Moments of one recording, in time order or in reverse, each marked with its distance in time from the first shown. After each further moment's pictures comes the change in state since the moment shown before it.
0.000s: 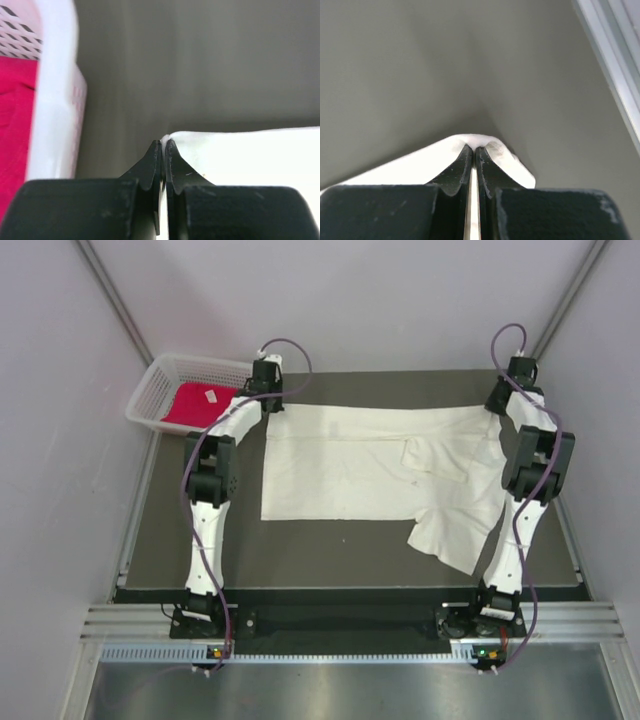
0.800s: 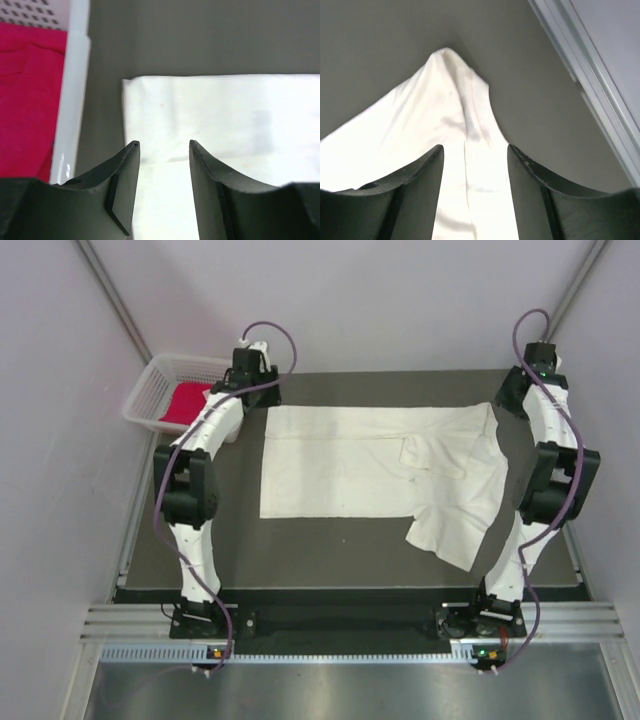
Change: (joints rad) left arm 0.007 -0.285 -0.159 -0.121 0.112 -0.109; right arm 0.012 -0.247 -0.062 -0.260 0.090 0.055
